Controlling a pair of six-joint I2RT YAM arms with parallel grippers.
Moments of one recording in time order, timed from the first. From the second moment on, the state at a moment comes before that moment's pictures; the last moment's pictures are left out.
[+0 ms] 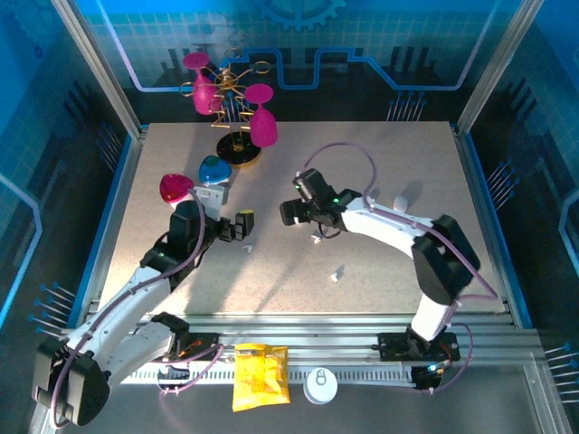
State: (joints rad) left arm -0.35 0.91 0.58 -0.10 0.01 -0.17; right arm 0.73 1.78 1.28 -0.44 0.21 0.42
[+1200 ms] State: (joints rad) left arm -0.35 0.89 0.56 -0.12 0.01 -0.22; right arm 0.77 2.19 1.60 -0.63 0.38 0.82
